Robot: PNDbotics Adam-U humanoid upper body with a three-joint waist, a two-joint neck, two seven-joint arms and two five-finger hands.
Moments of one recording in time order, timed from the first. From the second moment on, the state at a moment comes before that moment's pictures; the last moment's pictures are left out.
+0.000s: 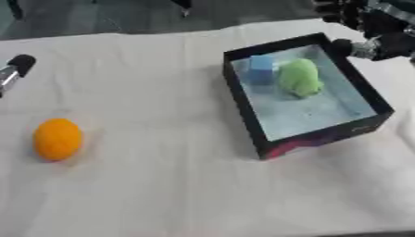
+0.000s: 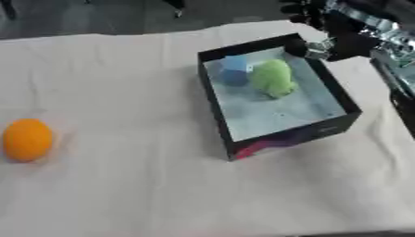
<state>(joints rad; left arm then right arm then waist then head) -0.61 0.62 -0.22 -1.77 -0.43 0.36 0.21 -0.59 -0.88 0.01 -1.55 -0.32 -0.15 0.51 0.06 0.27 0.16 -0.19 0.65</state>
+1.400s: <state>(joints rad) -0.81 0.76 -0.55 -1.52 -0.17 0.44 -0.26 -0.58 -0.88 -0.02 -1.68 -0.52 -0.02 0.43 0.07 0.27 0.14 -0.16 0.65</state>
